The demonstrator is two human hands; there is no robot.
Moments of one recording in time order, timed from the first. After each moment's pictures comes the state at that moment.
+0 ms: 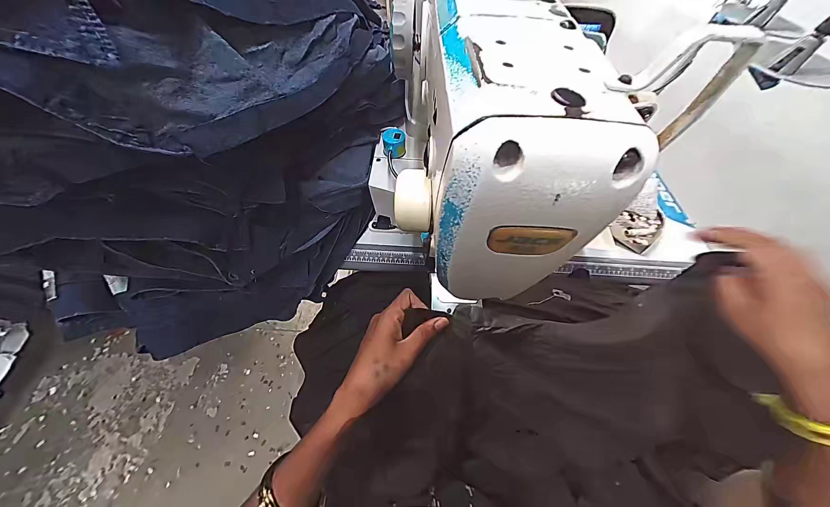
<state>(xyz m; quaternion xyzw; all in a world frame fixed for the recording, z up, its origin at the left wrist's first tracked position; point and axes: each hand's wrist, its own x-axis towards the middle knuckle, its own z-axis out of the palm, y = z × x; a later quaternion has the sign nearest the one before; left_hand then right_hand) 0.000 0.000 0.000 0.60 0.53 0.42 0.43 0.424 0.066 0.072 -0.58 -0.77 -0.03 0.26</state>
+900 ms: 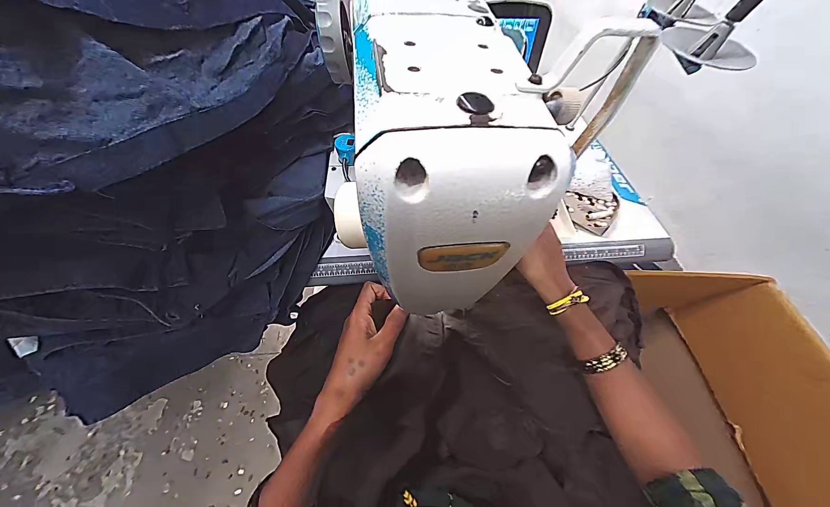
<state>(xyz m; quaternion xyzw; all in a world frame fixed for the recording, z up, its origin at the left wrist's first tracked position) 0.016 0.022 0.000 0.53 0.57 0.46 0.42 0.298 0.150 -0.018 -0.59 -0.77 -0.03 0.24</state>
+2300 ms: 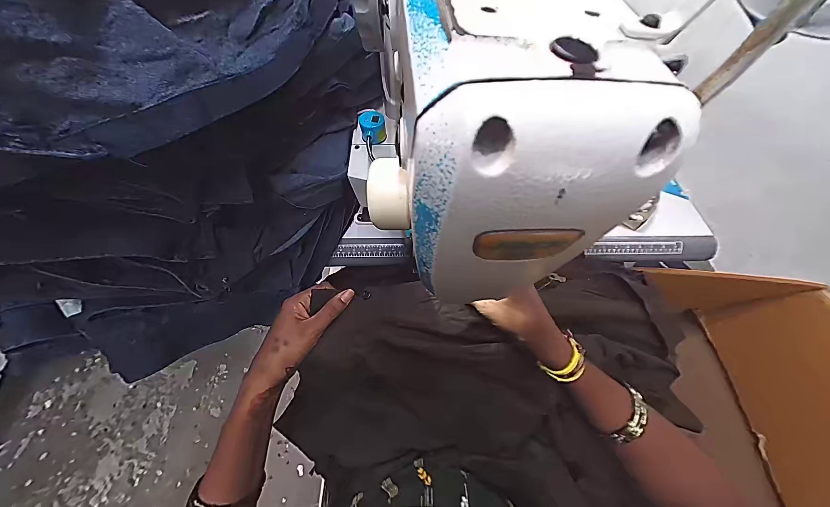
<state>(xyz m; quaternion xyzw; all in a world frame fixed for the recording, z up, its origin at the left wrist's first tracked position) -0.090 0.013 -0.020 0.52 0.61 0.43 0.41 0.201 0.065 0.019 -0.56 -0.72 0.29 0.28</state>
